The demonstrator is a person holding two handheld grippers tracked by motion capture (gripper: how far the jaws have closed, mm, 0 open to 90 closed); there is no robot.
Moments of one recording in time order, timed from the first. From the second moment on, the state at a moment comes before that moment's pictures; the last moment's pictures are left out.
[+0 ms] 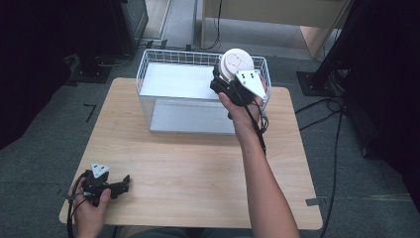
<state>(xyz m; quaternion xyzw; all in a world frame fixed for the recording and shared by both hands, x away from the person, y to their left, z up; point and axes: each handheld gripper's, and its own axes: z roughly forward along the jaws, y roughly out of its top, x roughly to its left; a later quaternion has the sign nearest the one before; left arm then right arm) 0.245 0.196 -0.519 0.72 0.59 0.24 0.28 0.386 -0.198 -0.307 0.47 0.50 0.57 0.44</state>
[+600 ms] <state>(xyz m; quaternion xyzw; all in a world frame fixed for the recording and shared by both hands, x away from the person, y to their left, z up) 0.245 0.196 -0.519 0.72 0.59 0.24 0.28 0.409 -0.188 -0.303 0.48 0.51 0.56 0.44</state>
